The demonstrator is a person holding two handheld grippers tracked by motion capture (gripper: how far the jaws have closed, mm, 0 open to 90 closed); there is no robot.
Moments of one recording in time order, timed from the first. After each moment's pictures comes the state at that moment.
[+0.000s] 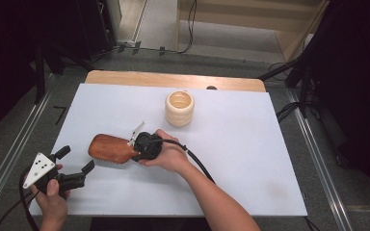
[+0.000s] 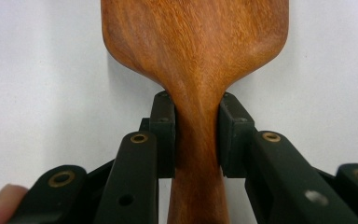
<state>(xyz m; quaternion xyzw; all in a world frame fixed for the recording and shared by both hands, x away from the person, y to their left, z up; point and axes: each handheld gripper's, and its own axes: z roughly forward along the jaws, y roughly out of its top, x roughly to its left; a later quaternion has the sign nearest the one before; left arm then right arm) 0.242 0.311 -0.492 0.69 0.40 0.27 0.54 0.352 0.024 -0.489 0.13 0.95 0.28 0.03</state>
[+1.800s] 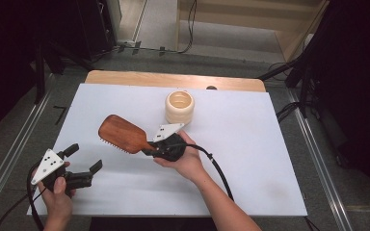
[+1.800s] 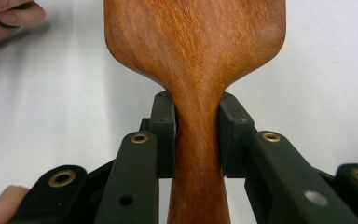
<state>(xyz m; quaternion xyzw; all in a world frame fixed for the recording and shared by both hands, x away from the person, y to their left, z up) 0.243 0.285 -0.476 0.71 0.38 0.26 0.54 0.323 -0.044 -0.468 0.19 0.87 0.44 0.08</state>
